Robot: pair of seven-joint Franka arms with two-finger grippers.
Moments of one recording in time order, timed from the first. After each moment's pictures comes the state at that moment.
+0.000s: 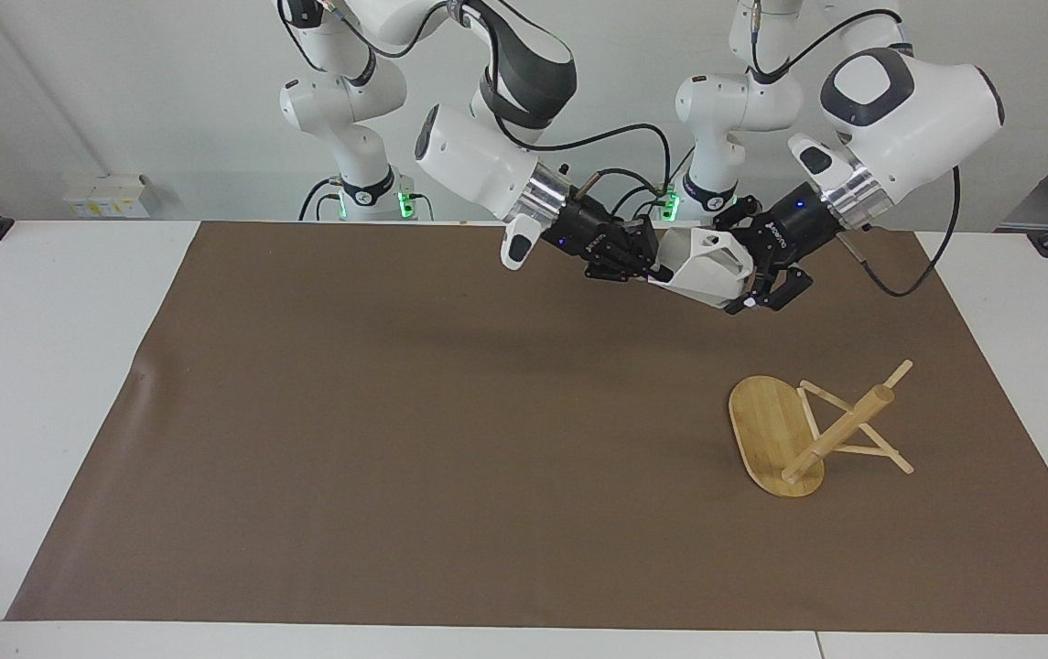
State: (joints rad) left arm -0.13 -0.09 -0.03 -1.93 -0.79 1.98 1.50; right arm 0.43 0.24 0.25 -1.70 1.16 2.59 0.17
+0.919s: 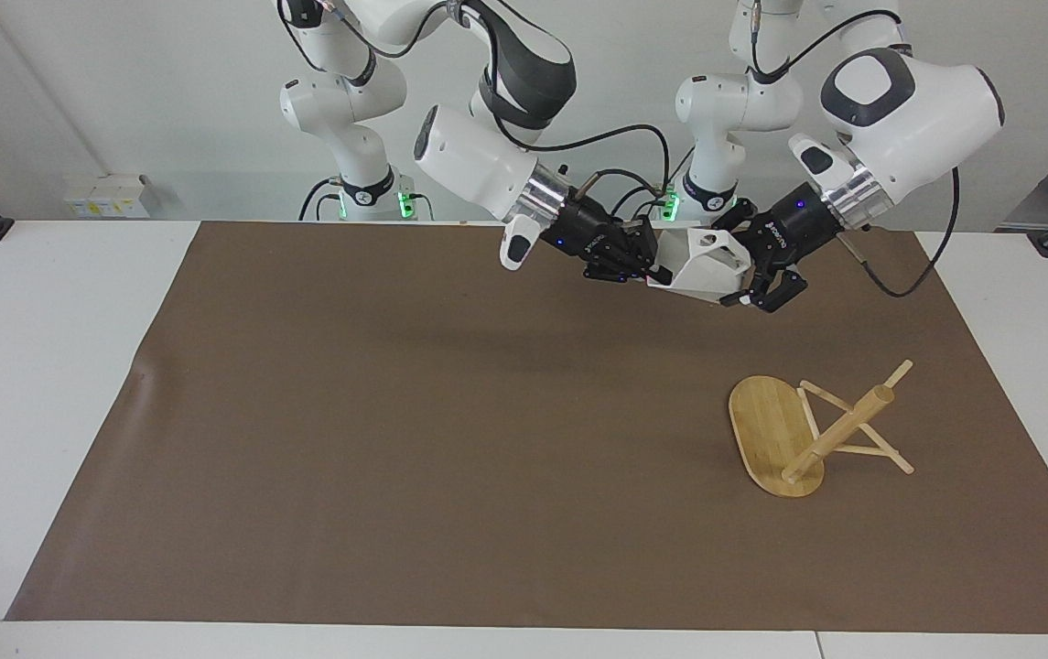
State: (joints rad) left arm -0.13 -0.09 -0.03 -1.93 -0.80 1.97 1.49; right arm 0.43 0.24 0.25 -1.70 1.16 2.59 0.17
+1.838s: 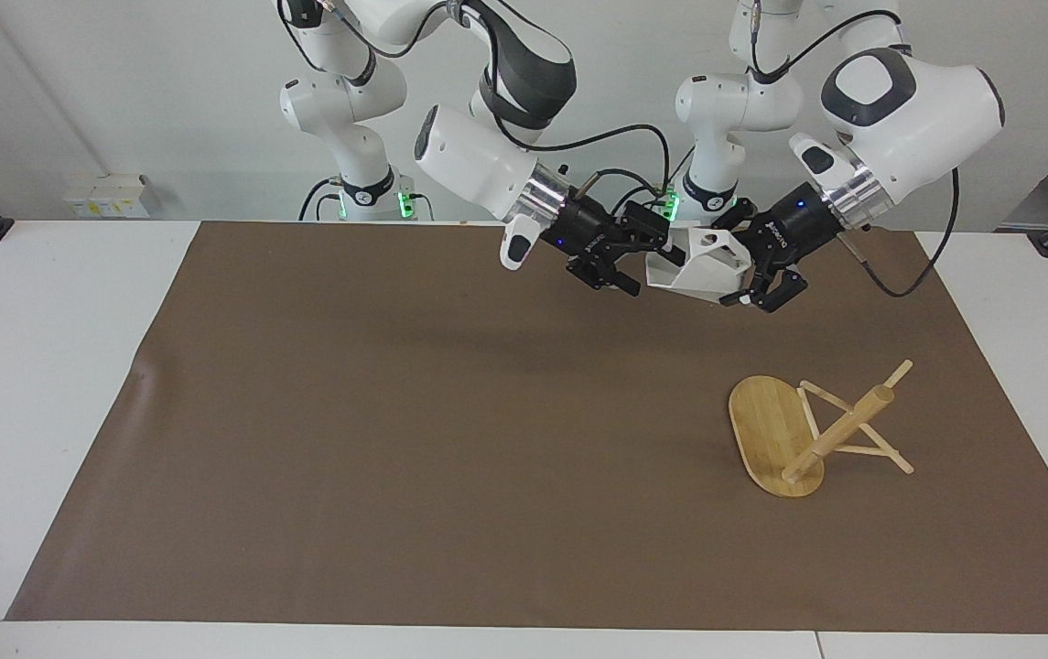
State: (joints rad) left arm -0.13 -0.09 -0.02 -1.93 -0.81 1.97 1.49; right arm 0.43 0.24 0.25 -1.70 1.15 2.59 0.16
